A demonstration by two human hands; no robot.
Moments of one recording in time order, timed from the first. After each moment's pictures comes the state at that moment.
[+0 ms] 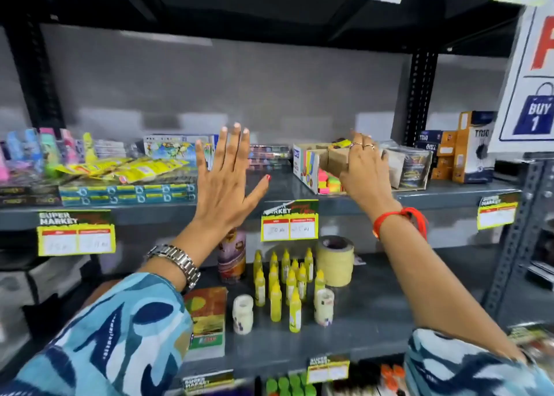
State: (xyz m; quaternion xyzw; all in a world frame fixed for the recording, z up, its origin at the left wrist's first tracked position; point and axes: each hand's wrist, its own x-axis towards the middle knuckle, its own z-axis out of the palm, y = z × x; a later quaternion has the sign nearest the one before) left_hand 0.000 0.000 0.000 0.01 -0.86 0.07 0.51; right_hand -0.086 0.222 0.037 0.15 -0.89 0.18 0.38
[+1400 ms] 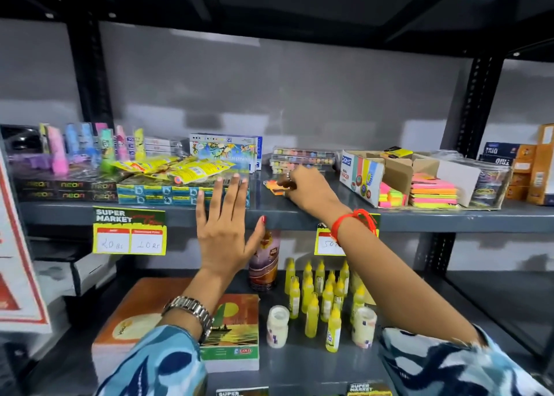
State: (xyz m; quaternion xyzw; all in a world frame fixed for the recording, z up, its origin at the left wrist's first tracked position) left_hand 0.015 -0.079 -0.070 0.10 -0.79 0.12 0.60; right_hand -0.075 0.056 0.028 0.35 -0.89 0.19 0.22
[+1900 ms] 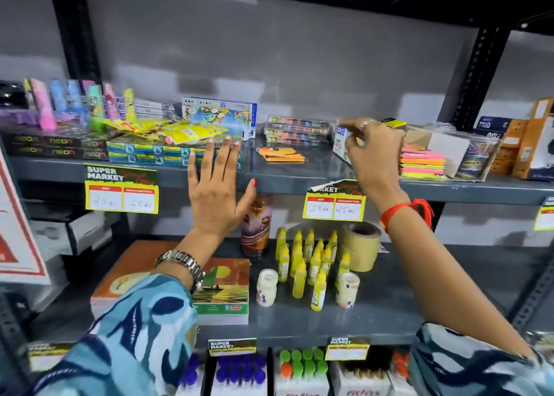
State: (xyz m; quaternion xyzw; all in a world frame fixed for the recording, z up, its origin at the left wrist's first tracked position) left_hand 0.017 -0.075 -0.069 0.10 -0.80 0.10 0.59; right_hand -0.066 0.148 0.033 0.27 -0.79 0.33 0.44
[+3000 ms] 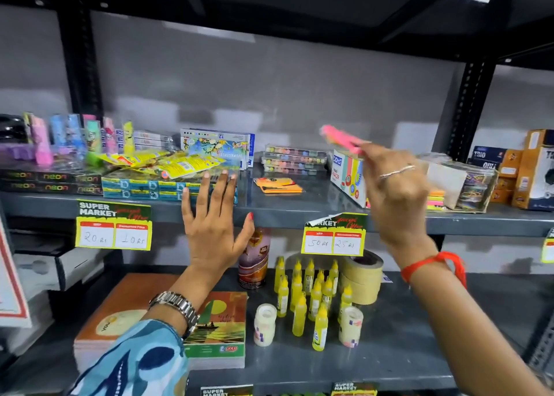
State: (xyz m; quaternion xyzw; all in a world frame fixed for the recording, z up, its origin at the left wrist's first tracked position) left_hand 0.012 -0.073 -0.069 0.11 -0.77 0.09 0.62; right_hand -0.053 0.178 0.023 0.36 -0.59 0.22 0.69
